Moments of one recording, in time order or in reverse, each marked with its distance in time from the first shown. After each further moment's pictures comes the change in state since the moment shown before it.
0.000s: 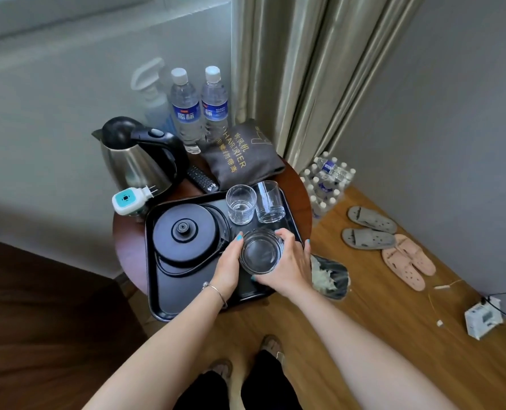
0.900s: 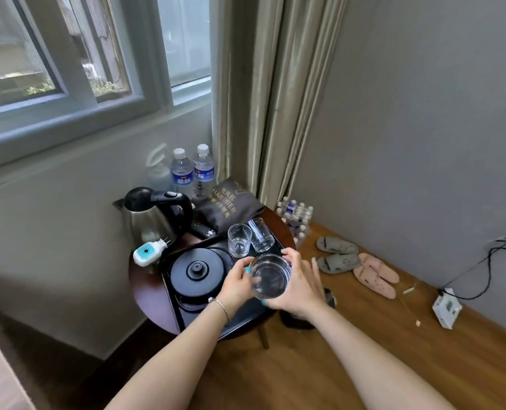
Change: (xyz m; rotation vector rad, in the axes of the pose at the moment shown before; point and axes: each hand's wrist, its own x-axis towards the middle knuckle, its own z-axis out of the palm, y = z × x) left_hand -0.088 0.074 -0.026 0.382 -0.202 0.145; right_hand -0.081 -0.080 -0.058 -0.087 0.178 0.053
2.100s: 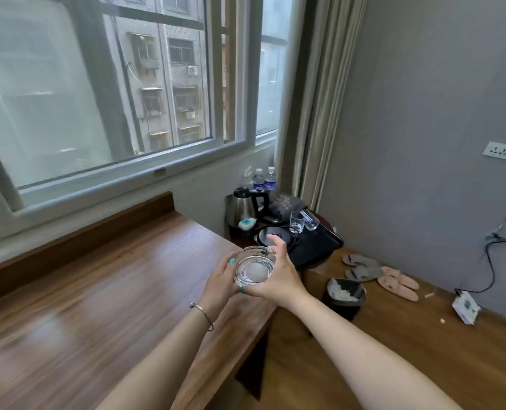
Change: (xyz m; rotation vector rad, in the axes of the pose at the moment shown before) left_hand -0.412 -0.059 -0.256 -0.120 0.090 0.303; right_hand -0.327 -0.325 0.046 0.454 0.118 -0.177
